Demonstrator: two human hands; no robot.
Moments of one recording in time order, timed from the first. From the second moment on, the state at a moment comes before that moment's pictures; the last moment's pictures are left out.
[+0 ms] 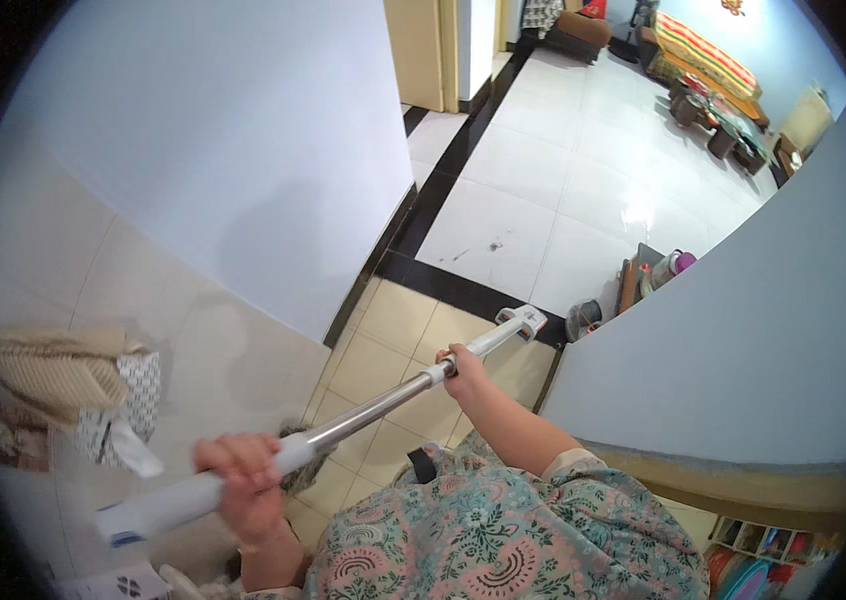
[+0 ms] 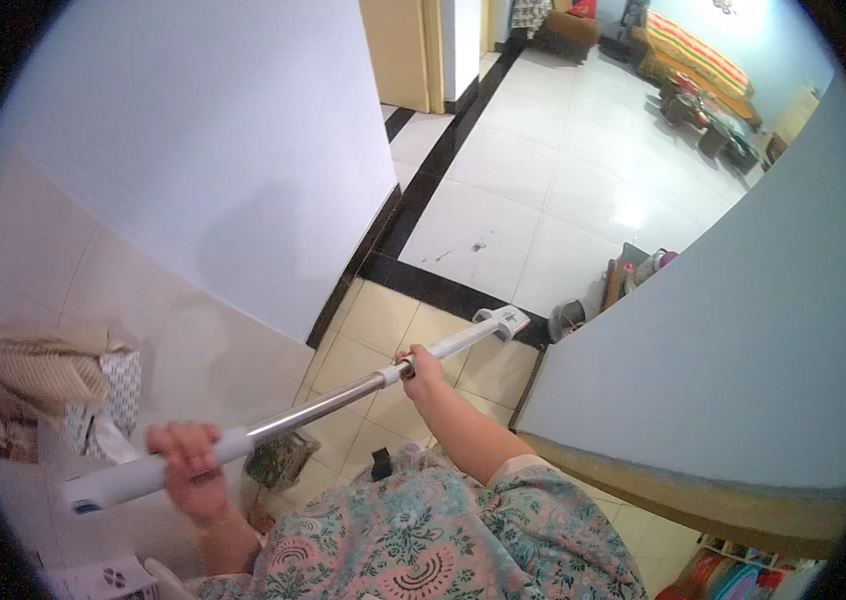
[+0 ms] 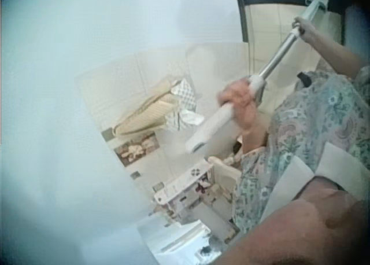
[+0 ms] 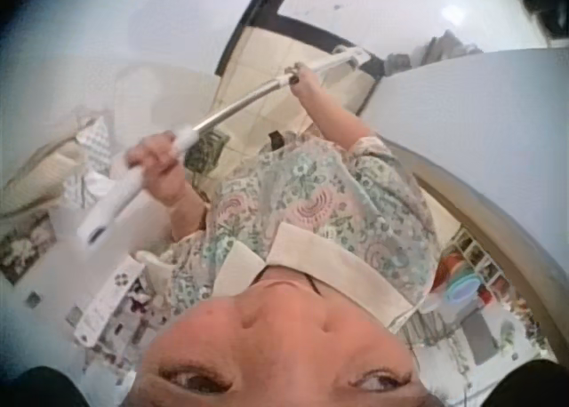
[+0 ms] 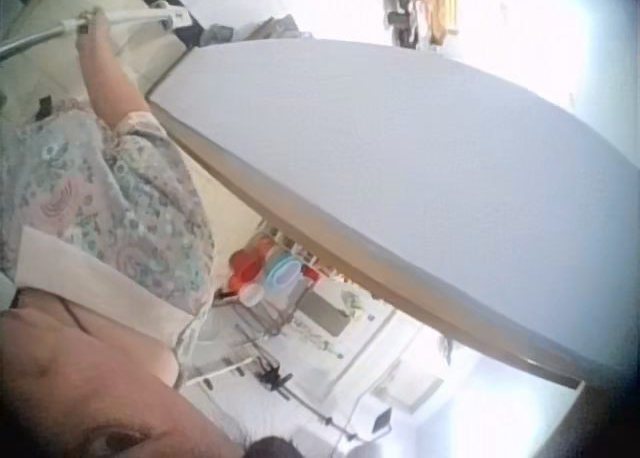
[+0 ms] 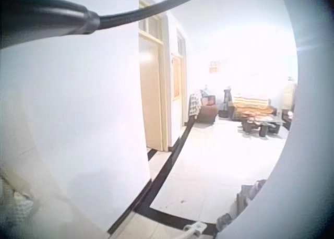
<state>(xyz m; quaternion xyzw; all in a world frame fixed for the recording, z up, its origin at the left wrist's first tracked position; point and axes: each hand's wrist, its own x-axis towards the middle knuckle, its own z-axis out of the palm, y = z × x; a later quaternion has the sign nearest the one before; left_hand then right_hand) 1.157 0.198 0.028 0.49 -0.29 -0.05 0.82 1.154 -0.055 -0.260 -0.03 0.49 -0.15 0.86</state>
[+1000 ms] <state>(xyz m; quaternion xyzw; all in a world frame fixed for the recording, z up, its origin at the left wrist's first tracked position) 1.432 -0.143 -0.021 0.49 -0.48 -0.25 0.69 1.314 -0.389 -0.301 -0.02 0.55 -0.22 0.80</state>
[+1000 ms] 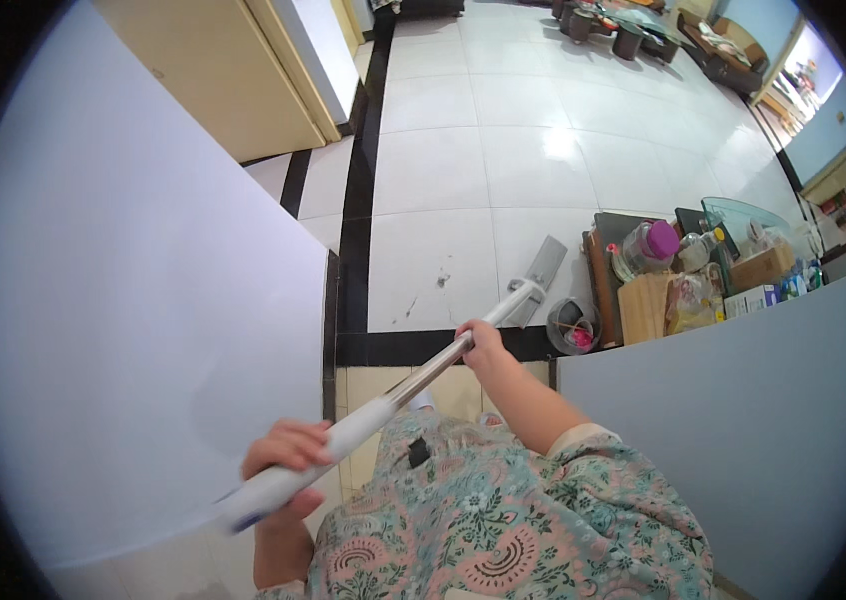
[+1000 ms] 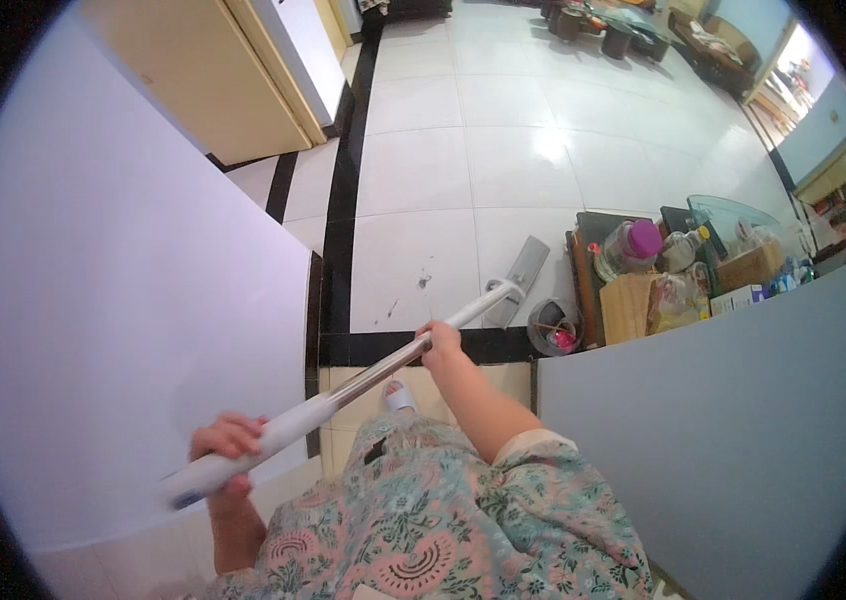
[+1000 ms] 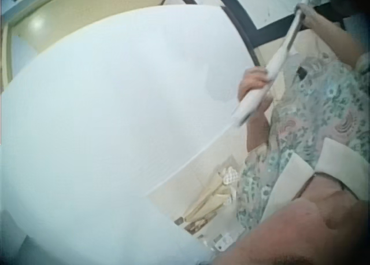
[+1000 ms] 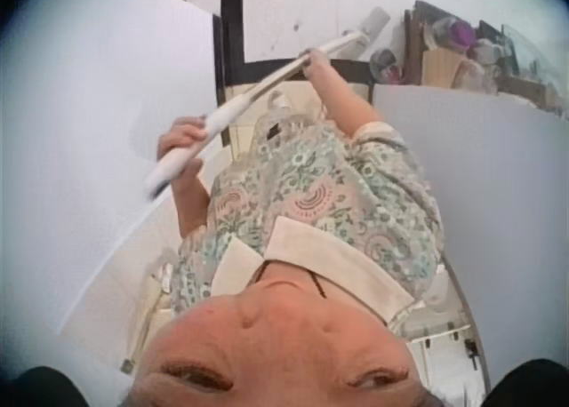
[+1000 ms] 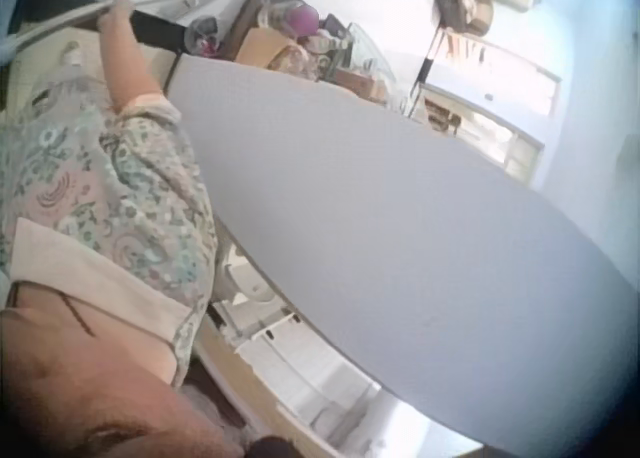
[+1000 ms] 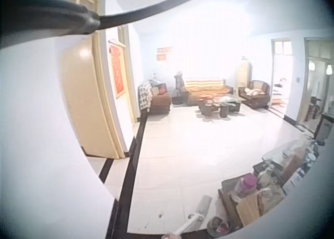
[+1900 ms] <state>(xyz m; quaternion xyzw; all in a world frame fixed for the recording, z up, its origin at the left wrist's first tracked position) 1.578 -0.424 -0.043 0.42 -0.70 -0.47 0.35 1.403 -0.598 -0.329 -0.05 0.46 -0.39 0.80</state>
